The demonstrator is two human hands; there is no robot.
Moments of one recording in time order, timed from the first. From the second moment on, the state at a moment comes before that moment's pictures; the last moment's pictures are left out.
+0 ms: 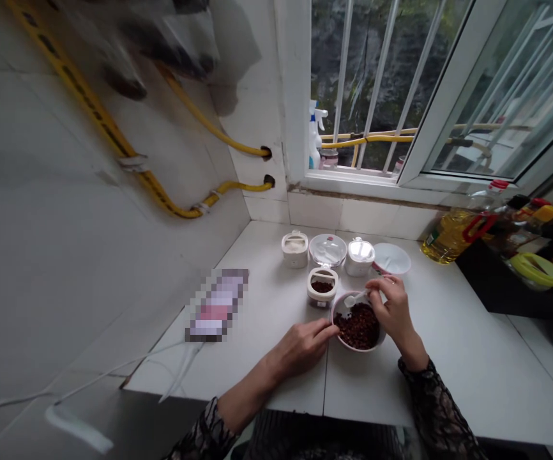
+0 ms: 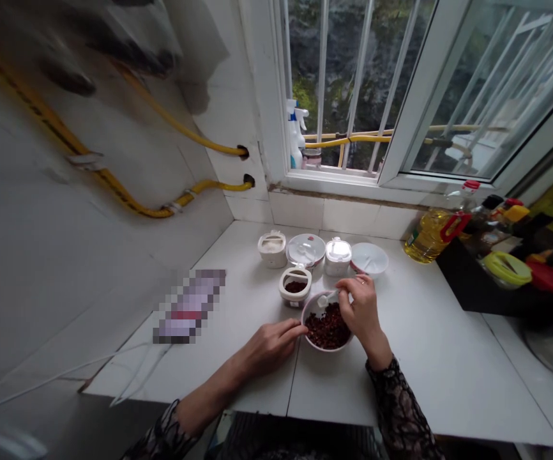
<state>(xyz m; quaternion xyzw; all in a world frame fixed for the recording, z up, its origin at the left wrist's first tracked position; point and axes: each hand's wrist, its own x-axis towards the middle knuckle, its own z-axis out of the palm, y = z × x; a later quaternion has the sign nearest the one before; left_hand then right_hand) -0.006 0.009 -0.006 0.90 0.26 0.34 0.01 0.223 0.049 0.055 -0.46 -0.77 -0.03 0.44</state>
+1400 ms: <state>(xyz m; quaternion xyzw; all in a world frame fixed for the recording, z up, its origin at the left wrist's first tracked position) -0.006 0.009 -0.009 0.90 0.27 0.34 0.02 0.196 0.047 0.055 -0.50 -0.66 0.19 0.53</state>
